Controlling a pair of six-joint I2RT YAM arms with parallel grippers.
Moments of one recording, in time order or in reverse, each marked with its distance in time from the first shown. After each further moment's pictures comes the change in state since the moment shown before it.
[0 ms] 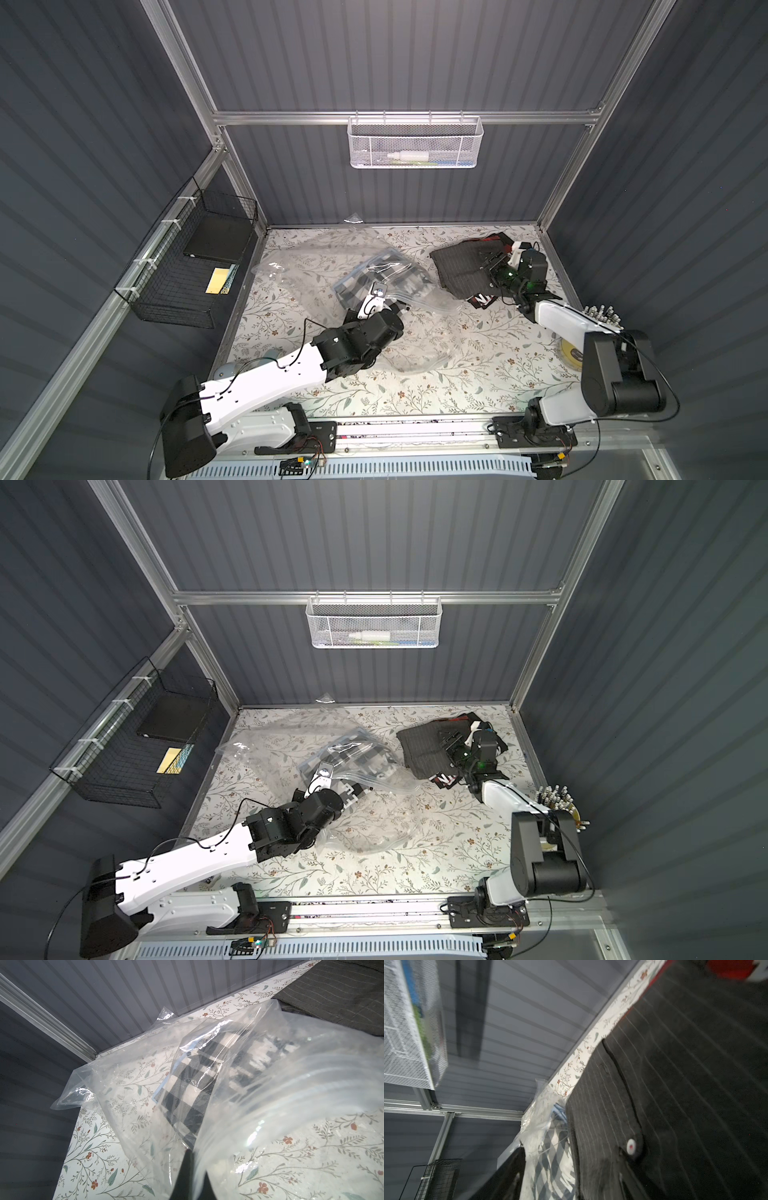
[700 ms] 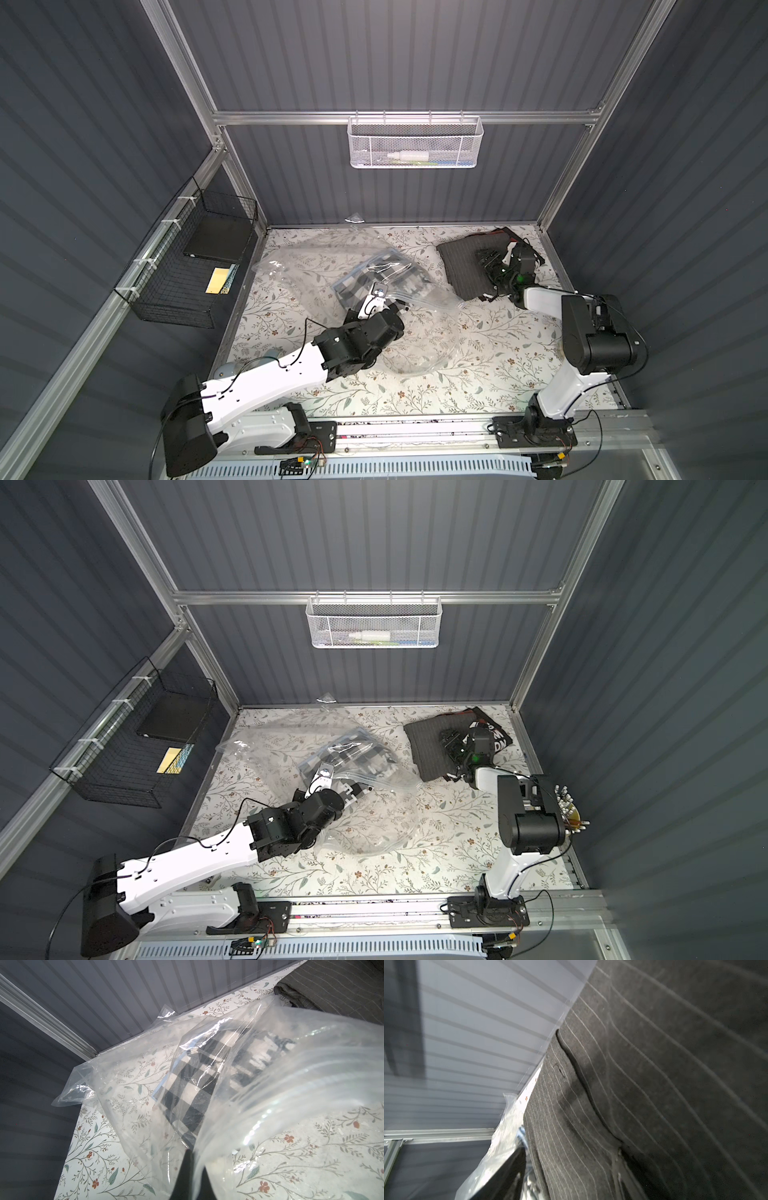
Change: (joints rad) left arm 0.000 0.013 0.000 -0.003 0.001 0.000; right arm -0.036 0.252 0.147 0.029 0.088 -0.075
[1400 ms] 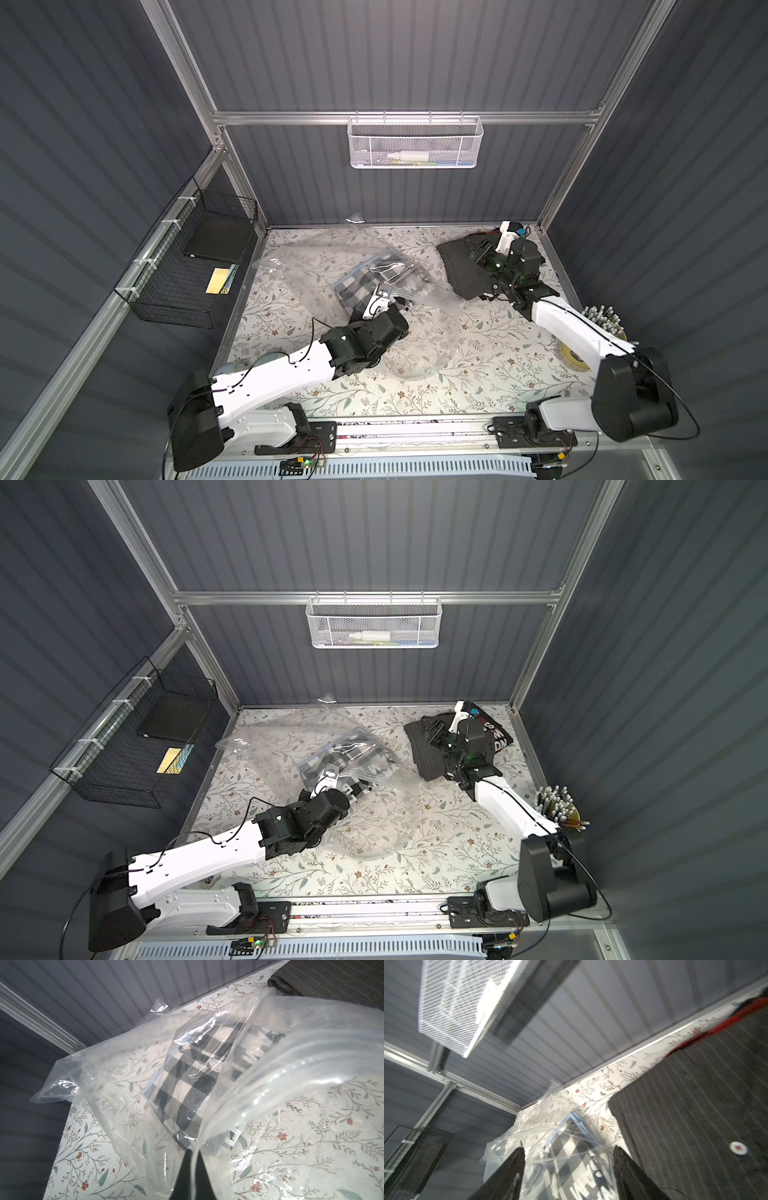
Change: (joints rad) left arm 0.000 0.043 0.008 0.027 0.039 -0.020; right arm 0.235 -0.452 -0.027 -0.167 0.110 -0.179
